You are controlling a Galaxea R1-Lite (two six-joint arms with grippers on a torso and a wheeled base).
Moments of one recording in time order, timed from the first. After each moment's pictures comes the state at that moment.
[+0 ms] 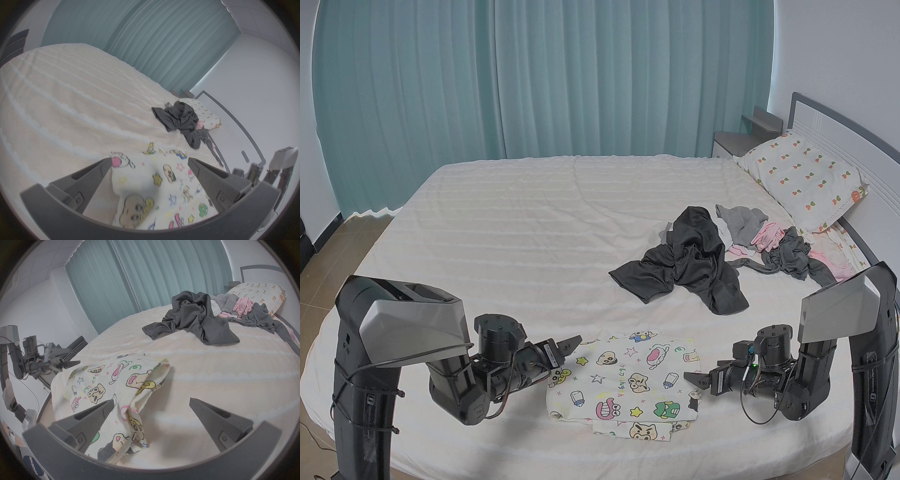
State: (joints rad) left arm -0.43 2.43 -0.70 -1.27 -0.06 -0.66; right arm 0.30 2.45 -0.45 -1.41 0.21 0.16
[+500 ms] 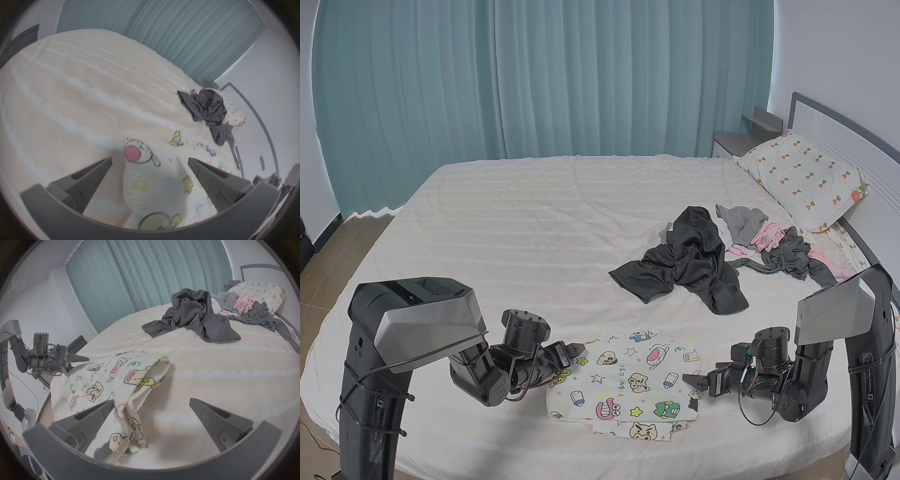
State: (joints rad) left arm -0.45 2.46 -0.92 -0.86 0.00 -0.76; right arm 0.31 2.47 -0.46 -1.41 0.21 0.16
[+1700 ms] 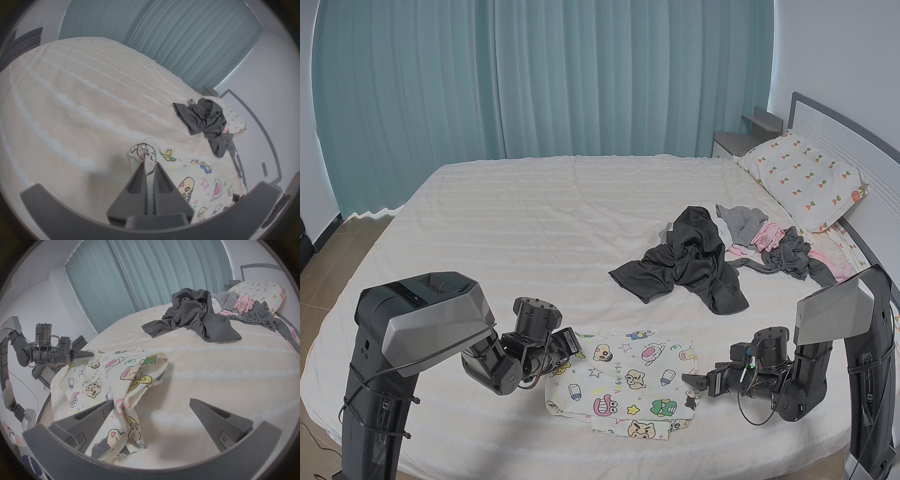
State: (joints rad) left arm -0.46 2.49 -1.03 -0.81 0.08 -0.72; right arm 0.31 2.48 -0.46 -1.41 0.21 0.17
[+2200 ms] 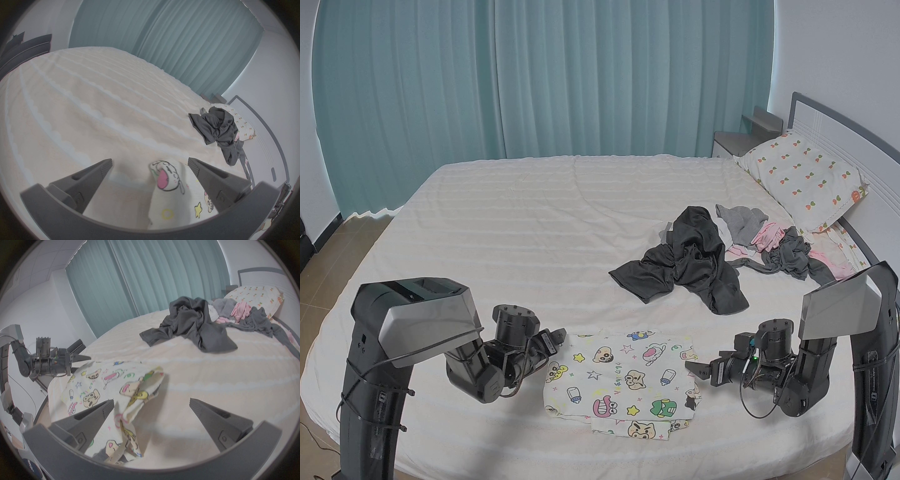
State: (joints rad) left arm -0.39 2.47 -0.85 -1.04 0.16 -0.70; right arm 0.30 2.43 -0.48 -1.45 0.17 0.18
